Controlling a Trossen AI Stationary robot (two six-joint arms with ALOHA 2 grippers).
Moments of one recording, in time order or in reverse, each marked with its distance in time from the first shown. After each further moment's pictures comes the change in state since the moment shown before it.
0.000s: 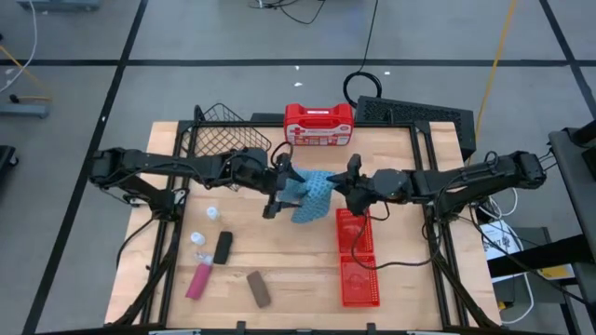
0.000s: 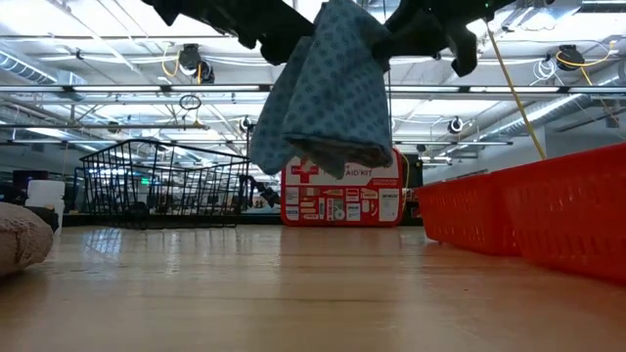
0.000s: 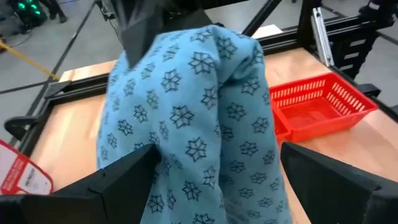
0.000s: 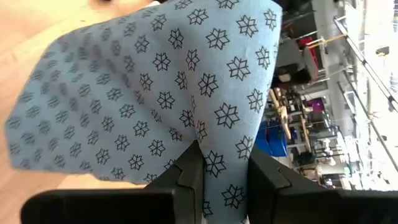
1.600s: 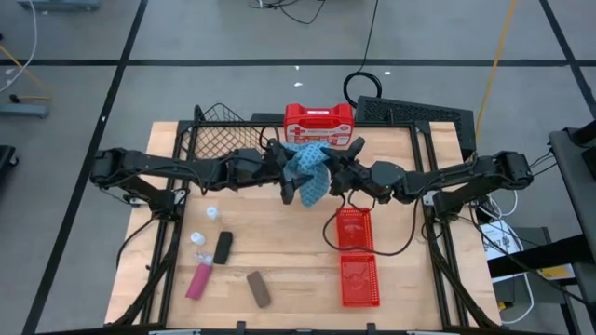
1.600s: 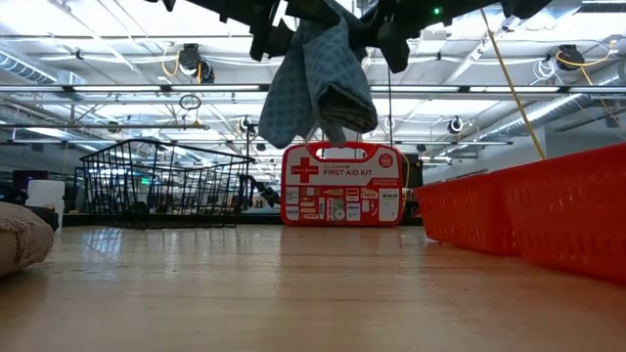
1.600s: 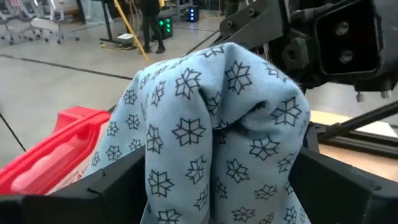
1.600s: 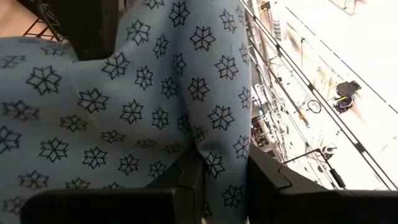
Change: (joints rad) left arm -0.040 0.008 0.000 0.226 -0.466 -0.345; right arm -0.044 0.163 -0.001 0.515 0.273 -0.079
